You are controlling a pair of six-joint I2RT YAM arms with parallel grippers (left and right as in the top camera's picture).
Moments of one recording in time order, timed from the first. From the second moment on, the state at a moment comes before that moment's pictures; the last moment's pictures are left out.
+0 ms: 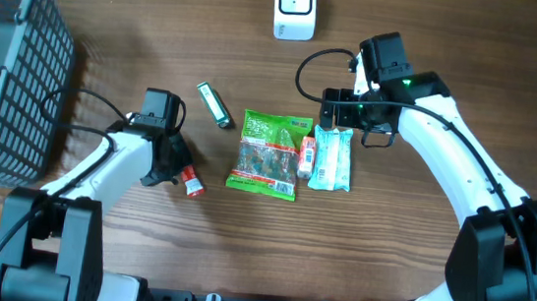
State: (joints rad) left arm -0.11 1.60 0.78 -0.58 -0.05 -0.66; right arm 0.31 1.77 1.34 -0.80 -0.13 0.28
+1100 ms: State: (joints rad) left arm -0.10 1.64 0.79 -0.40 0.06 -0.65; right arm 0.31 1.77 1.34 -0.80 -0.13 0.28
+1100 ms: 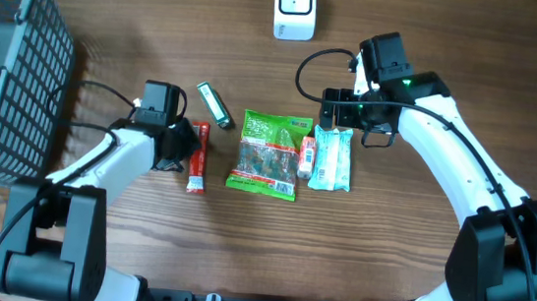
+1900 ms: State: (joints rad) left arm 0.01 1.40 1.09 -0.83 0.21 -0.51; right arm 0.49 1.77 1.34 -0.90 -0.10 0.35
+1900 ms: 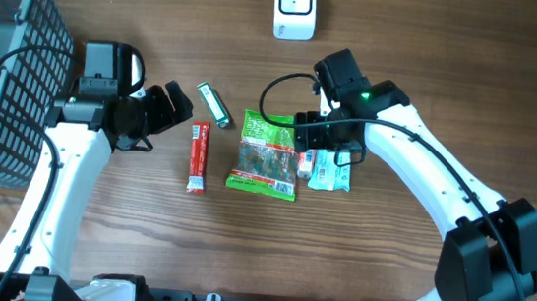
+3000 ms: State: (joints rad) left arm 0.01 1.40 1.09 -0.83 0.21 -0.51; right arm 0.15 1.72 0.95 -0.50 -0.21 0.17
